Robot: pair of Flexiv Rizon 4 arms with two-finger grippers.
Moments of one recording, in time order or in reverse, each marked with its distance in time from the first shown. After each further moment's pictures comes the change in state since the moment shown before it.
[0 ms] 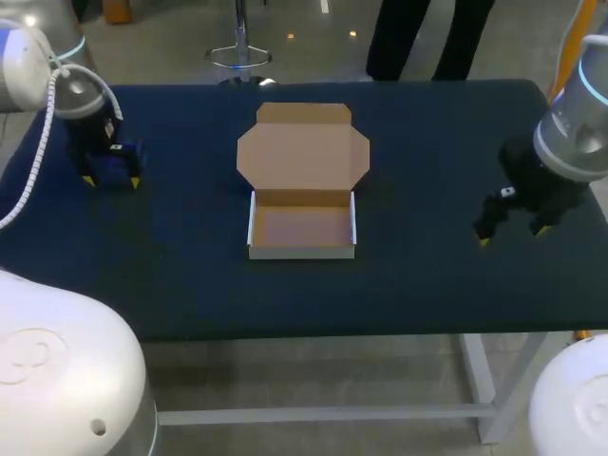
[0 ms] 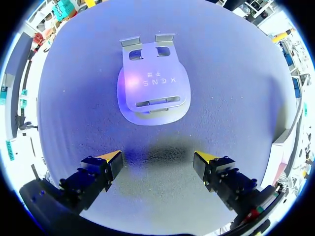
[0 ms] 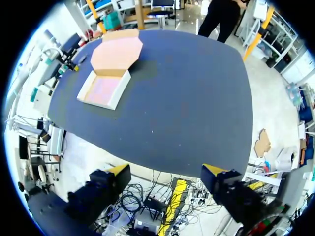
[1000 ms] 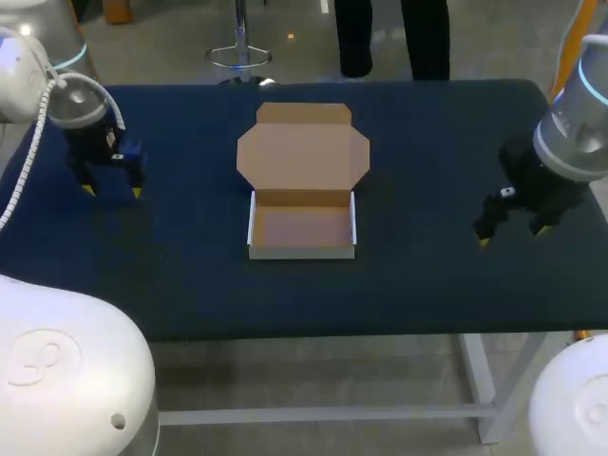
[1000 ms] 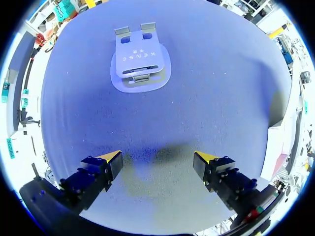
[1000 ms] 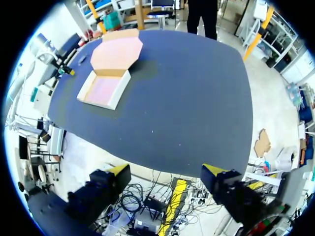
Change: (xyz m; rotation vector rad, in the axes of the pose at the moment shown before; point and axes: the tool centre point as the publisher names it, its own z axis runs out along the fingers) left arm 0.020 0.039 -0.013 0.008 -0.010 0.007; right arm 0.000 0.000 0.000 0.001 0.000 0.000
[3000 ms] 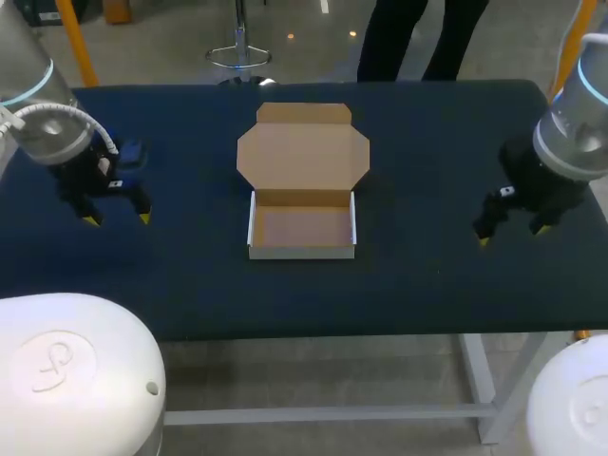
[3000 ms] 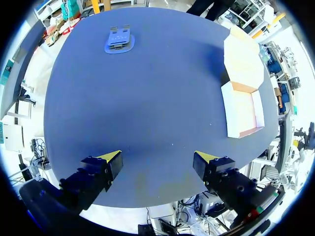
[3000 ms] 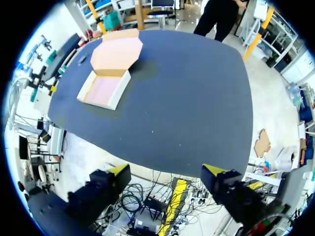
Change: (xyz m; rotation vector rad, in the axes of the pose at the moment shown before) left arm 0.084 0.133 -0.073 0.108 0.105 -0.047; right arm 0.000 0.001 0.000 0.002 0.000 0.000
